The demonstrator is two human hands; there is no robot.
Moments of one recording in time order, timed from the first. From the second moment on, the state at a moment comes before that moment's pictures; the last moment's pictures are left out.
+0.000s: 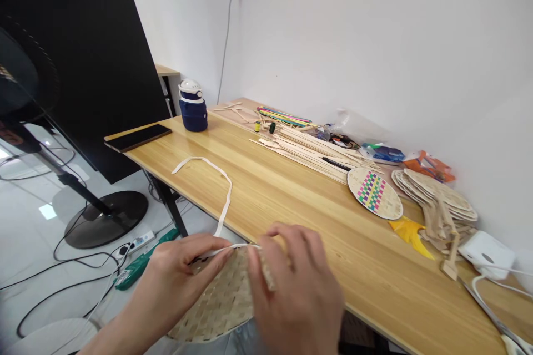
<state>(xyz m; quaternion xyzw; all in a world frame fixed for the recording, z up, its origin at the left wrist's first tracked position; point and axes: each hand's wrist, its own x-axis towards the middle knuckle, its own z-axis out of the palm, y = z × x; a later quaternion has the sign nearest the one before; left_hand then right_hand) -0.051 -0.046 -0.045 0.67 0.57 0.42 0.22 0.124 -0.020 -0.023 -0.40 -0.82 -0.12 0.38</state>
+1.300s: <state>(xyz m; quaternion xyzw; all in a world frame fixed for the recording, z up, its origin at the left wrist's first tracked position) -0.055 -0.048 -0.054 0.76 0.45 0.40 0.23 0.126 0.003 -0.033 -0.46 -0.53 0.69 0.20</state>
